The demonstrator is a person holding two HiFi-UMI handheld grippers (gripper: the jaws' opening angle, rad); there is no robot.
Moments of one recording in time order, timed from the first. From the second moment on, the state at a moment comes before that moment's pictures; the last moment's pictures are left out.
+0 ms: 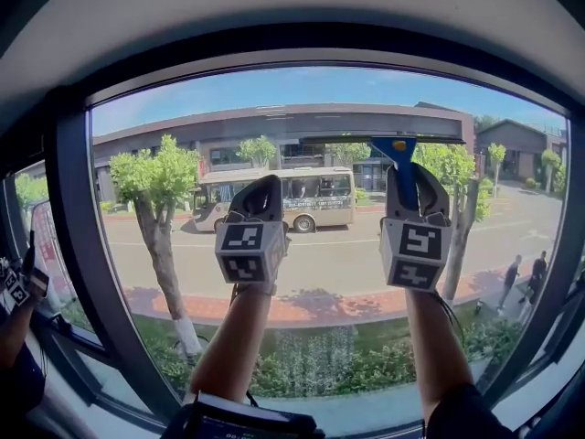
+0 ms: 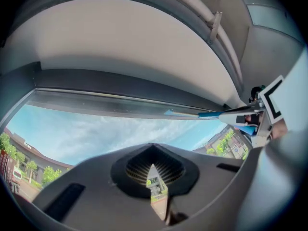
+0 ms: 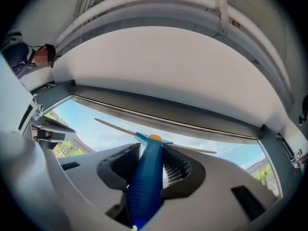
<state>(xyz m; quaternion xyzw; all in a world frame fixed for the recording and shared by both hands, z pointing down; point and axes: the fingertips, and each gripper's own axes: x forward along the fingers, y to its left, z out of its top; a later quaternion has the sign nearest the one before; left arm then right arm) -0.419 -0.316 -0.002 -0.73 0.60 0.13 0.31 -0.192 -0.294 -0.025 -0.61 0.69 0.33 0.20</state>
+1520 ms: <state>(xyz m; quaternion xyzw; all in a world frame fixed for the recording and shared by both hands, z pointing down) -0.422 -0.321 -0.046 -0.72 0.57 0.14 0.36 -0.215 -0.331 -0.155 -0.62 0.65 0.37 0.23</state>
